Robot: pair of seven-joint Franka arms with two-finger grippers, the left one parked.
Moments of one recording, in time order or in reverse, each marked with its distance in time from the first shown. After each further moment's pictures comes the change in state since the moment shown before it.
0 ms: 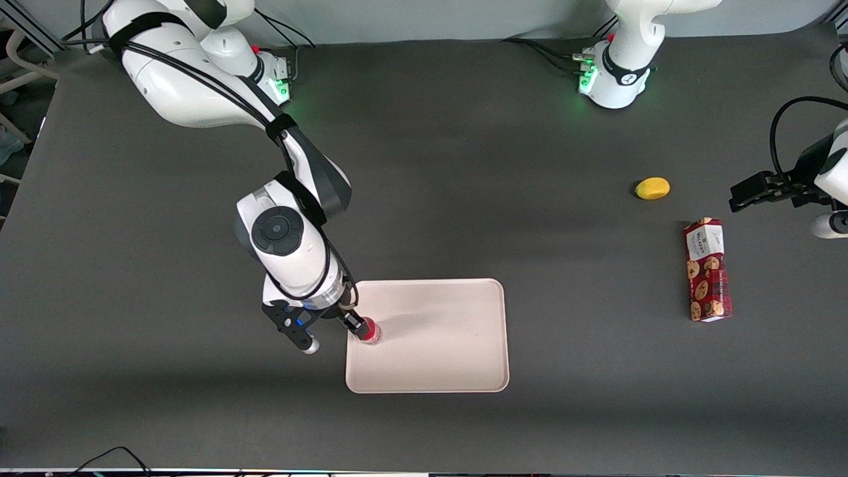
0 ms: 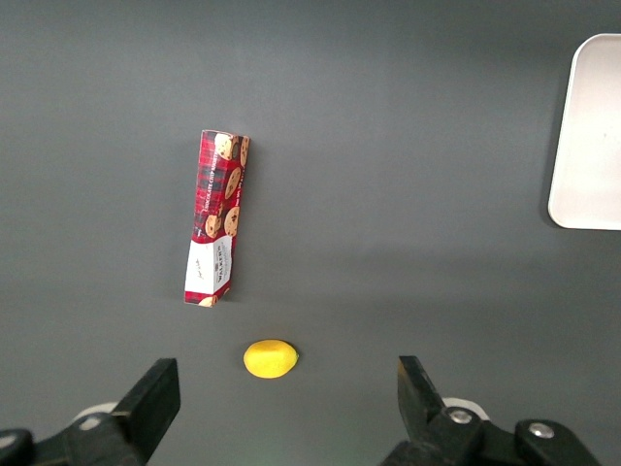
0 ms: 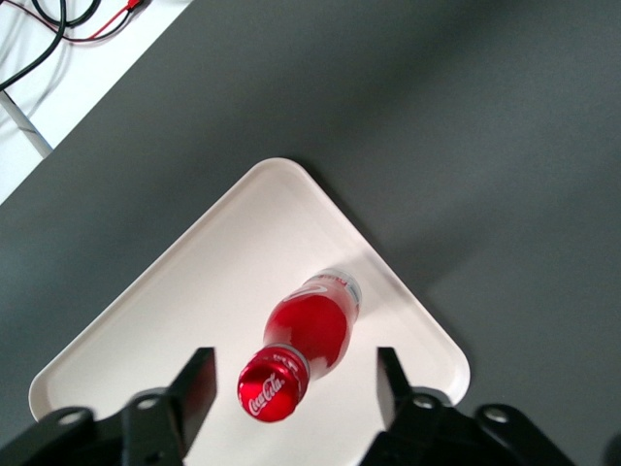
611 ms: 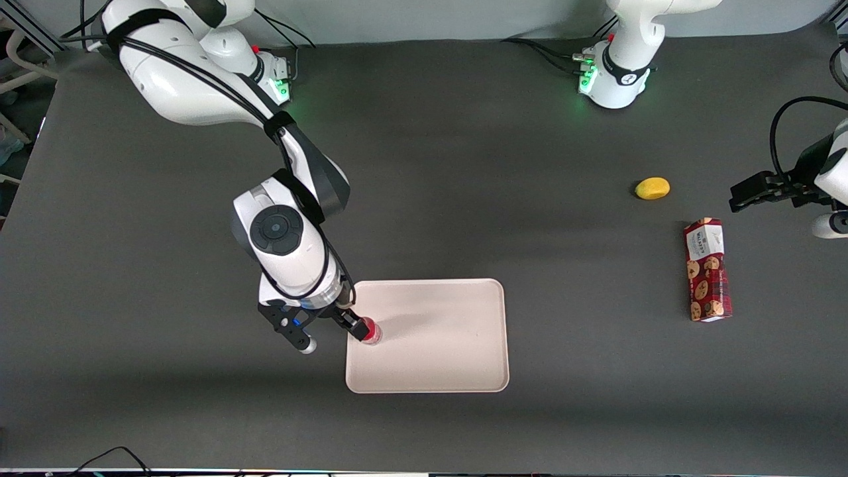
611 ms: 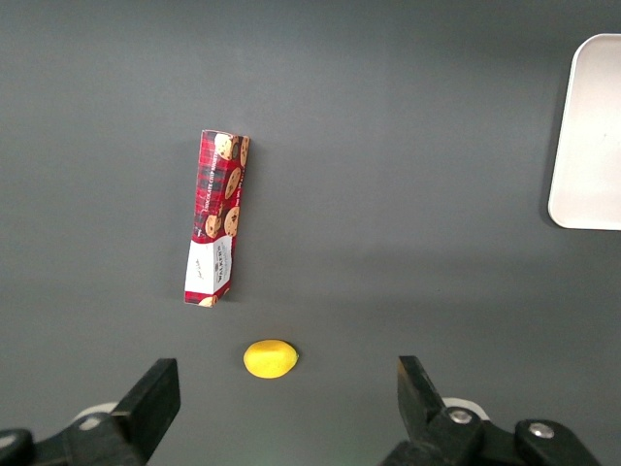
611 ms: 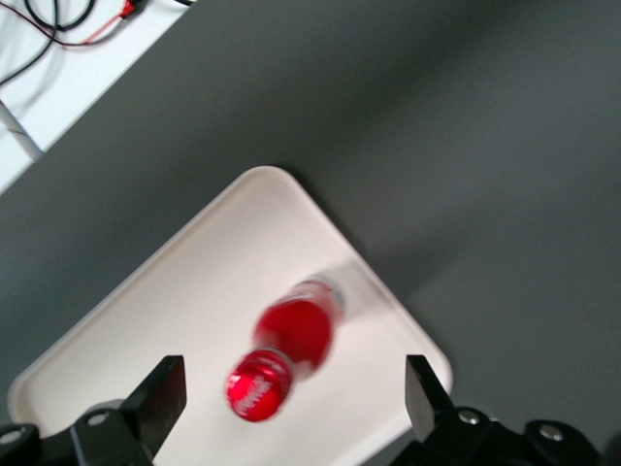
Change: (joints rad) arm 0.000 -0.022 0.000 0.030 -0.012 -0.117 -0.070
